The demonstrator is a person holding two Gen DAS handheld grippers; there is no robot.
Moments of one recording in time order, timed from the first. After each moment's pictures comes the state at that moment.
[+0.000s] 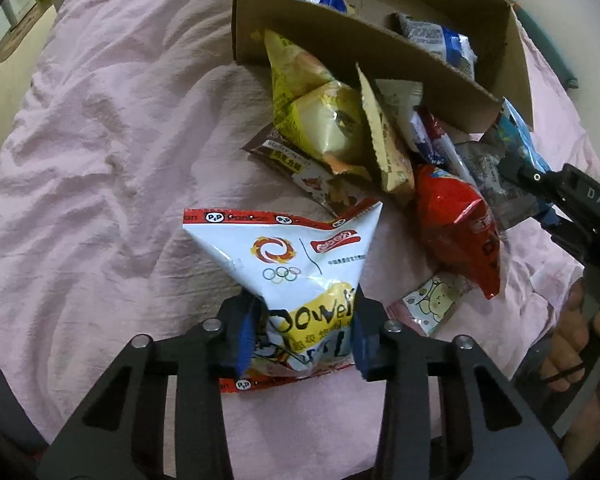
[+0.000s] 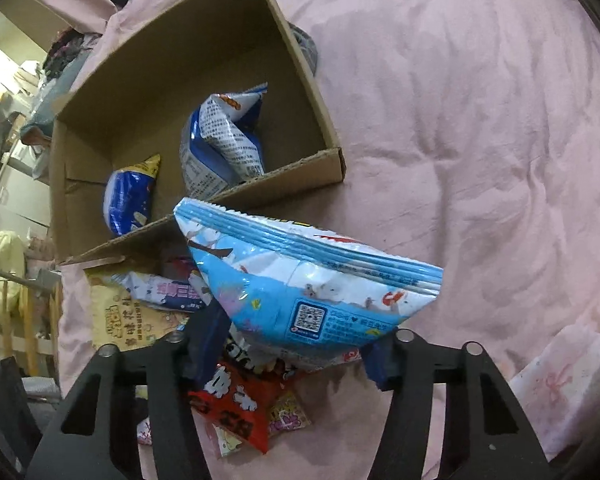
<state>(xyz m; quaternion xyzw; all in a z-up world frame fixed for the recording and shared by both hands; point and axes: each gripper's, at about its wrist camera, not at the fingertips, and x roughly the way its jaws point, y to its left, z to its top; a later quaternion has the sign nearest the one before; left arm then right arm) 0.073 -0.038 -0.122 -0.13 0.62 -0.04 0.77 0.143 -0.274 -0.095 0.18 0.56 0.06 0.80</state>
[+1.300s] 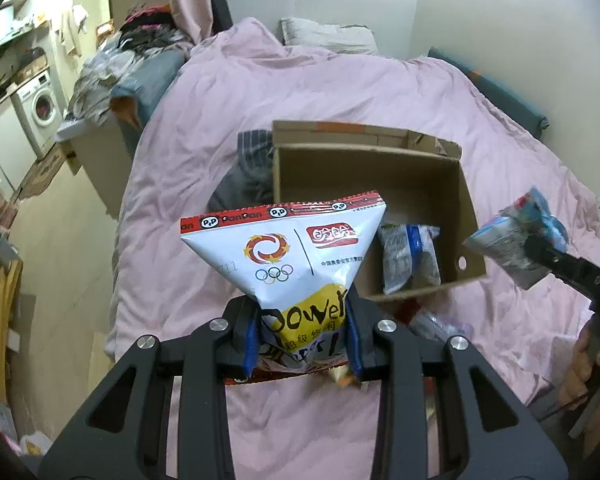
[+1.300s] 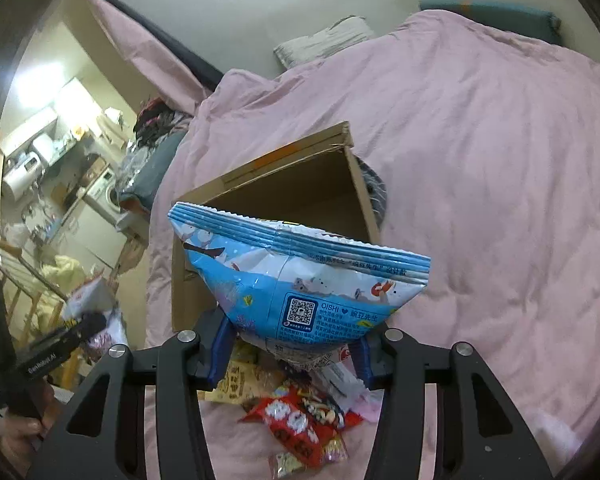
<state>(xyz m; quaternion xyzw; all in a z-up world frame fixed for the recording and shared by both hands) 0.119 -0.006 0.048 -0.02 0.42 -0.03 0.91 0.147 -0.293 0.012 0.20 0.40 0.16 0.88</state>
